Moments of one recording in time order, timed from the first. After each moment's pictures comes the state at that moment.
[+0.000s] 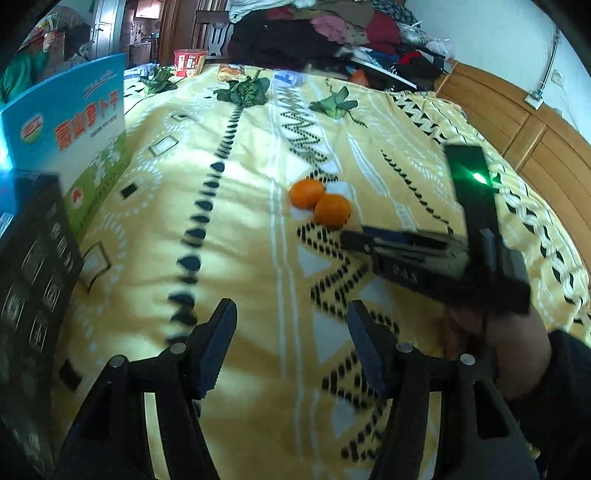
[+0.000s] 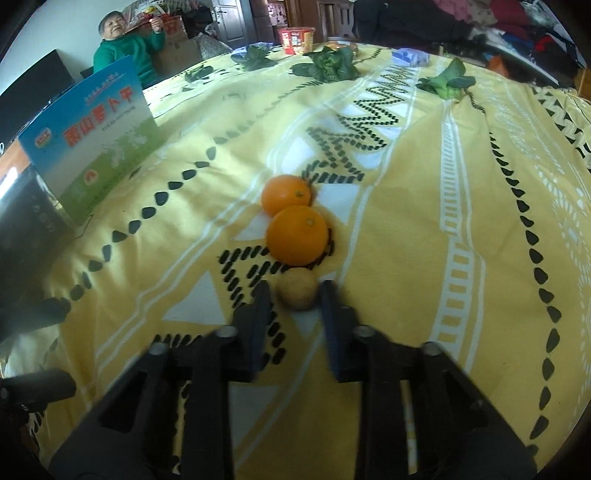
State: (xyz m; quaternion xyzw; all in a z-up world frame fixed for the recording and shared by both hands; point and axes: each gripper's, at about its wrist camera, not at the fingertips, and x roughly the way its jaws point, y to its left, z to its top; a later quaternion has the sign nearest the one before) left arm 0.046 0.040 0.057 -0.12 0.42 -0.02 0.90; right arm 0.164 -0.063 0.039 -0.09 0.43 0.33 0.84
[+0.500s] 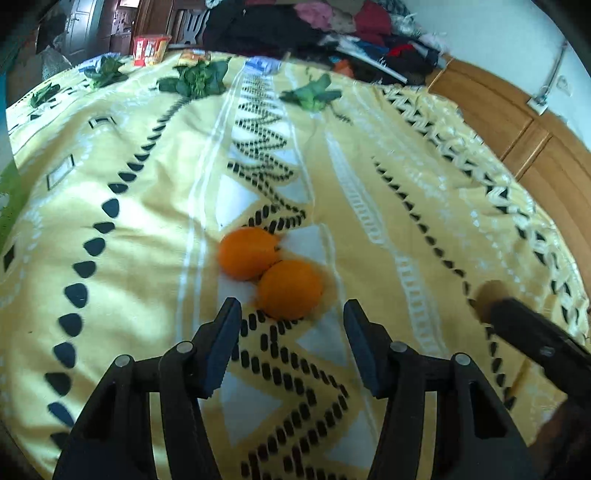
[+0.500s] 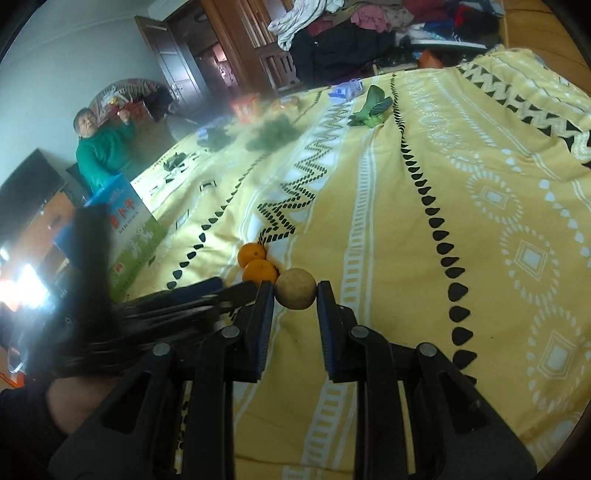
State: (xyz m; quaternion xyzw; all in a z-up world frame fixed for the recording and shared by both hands) left arm 0.175 0.008 0.019 -0.14 0.43 -0.06 0.89; right arm 0.142 -0.150 0.096 0.07 0.38 0.29 0.87
